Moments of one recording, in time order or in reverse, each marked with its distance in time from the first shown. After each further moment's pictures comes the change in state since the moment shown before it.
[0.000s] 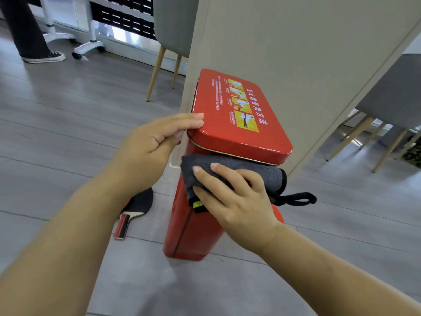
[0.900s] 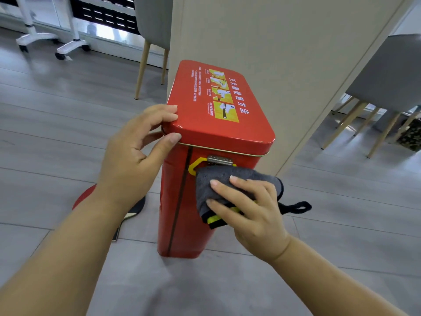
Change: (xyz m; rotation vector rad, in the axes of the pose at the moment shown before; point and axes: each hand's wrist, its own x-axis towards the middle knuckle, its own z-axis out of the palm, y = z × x) left_hand -0.004 -0.006 0.031 0.035 0.206 0.099; right_hand -0.064 0.017 0.002 0.194 0.089 0.169
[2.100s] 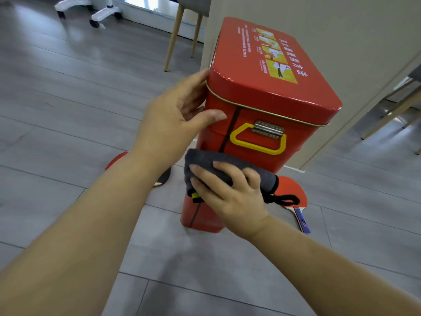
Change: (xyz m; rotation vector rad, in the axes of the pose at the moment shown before) left_hand -0.007 -0.008 -0.001 -0.159 -0.054 -0.317; right_hand 0.001 -0.055 0.068 -0.099 -0.082 -0.099
